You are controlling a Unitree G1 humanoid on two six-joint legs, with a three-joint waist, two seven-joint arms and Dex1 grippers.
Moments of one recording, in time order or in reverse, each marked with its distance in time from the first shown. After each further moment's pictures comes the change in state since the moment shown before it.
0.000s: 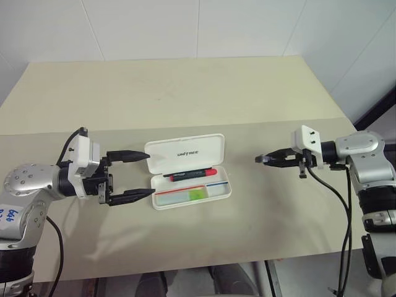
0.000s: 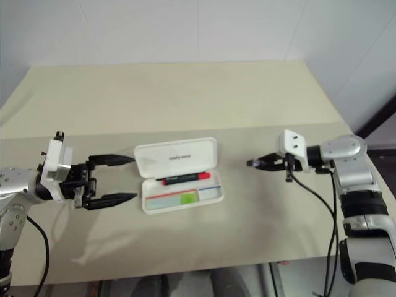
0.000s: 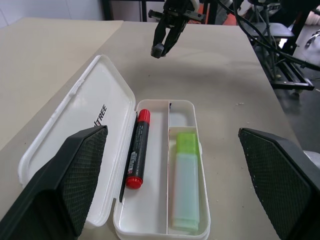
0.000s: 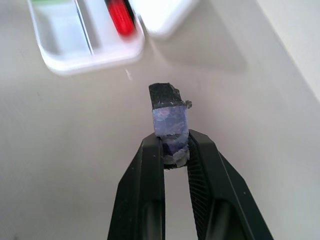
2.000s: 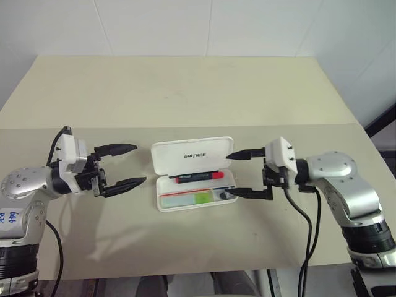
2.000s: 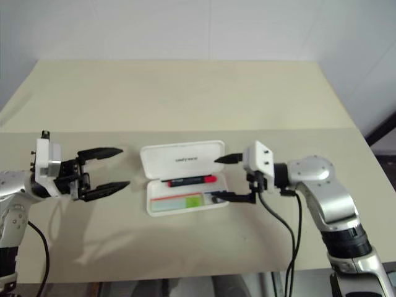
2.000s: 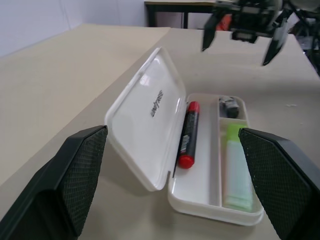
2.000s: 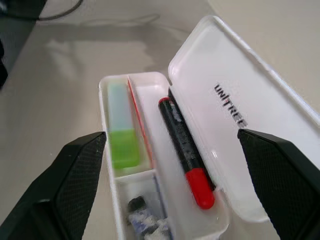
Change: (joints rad) left arm -0.049 -0.050 -0.013 0.151 0.058 -0.130 0.059; right arm 0.259 0.112 -0.036 -0.513 0.277 0.295 -0.203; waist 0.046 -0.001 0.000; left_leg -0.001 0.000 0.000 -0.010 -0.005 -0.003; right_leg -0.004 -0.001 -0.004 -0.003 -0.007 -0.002
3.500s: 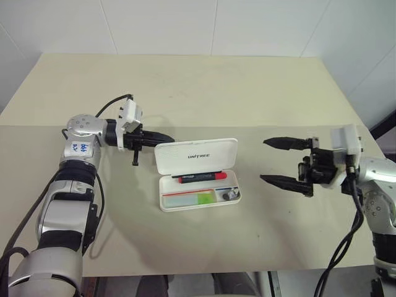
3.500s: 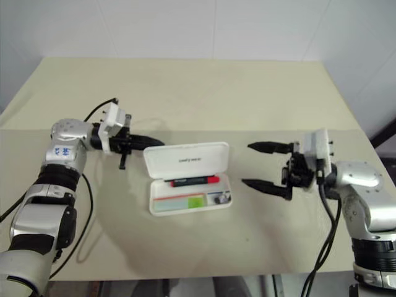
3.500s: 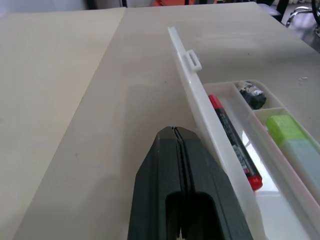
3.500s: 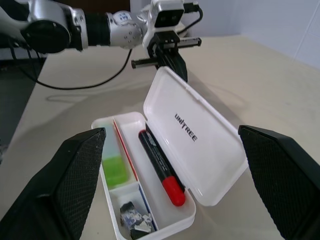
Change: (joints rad) left arm -0.739 -0.214 -0.321 0.874 0.320 -0.334 -0.362; right arm 0.074 -0.099 -0.246 0.087 0.234 -0.039 0.095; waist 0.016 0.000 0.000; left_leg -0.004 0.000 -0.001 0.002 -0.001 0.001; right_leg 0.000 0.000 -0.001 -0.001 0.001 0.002
